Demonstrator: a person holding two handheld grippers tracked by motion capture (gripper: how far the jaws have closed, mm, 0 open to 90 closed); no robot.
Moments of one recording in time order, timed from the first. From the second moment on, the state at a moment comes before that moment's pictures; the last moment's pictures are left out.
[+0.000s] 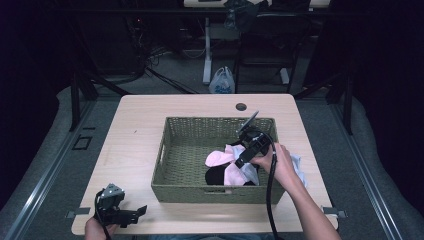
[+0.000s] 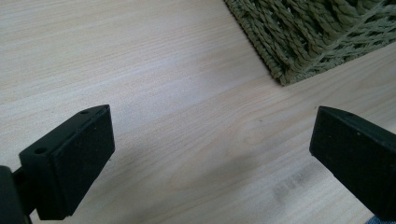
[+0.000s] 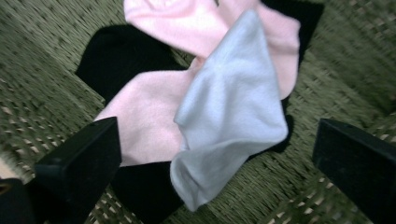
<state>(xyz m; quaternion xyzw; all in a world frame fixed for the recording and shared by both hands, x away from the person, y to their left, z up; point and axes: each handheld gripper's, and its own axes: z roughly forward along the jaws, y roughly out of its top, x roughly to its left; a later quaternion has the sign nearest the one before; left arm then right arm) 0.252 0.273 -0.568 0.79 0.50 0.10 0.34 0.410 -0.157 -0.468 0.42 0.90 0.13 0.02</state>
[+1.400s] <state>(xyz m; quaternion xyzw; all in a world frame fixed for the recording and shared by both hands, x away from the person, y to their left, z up) 0.251 0.273 -0.568 0.79 0.50 0.10 0.34 0.406 -0.157 -0.418 0.40 0.90 0.15 0.01</state>
